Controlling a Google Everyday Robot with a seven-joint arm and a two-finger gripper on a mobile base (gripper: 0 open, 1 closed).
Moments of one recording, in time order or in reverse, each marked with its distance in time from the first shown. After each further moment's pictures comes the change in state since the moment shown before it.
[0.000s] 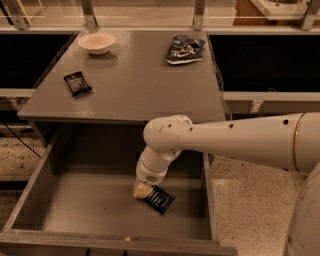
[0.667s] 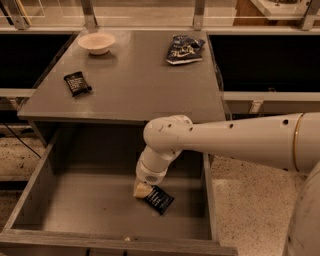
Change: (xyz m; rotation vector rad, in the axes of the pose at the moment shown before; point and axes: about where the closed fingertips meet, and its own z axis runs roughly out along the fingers) arm 0.000 0.000 0.000 0.000 0.000 0.000
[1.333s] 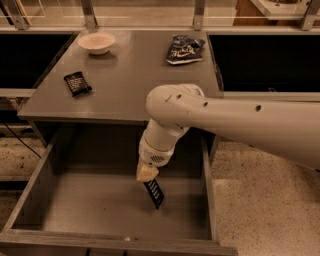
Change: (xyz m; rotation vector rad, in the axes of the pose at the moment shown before) arm -0.017 0.008 -0.093 0.030 0.028 -0.067
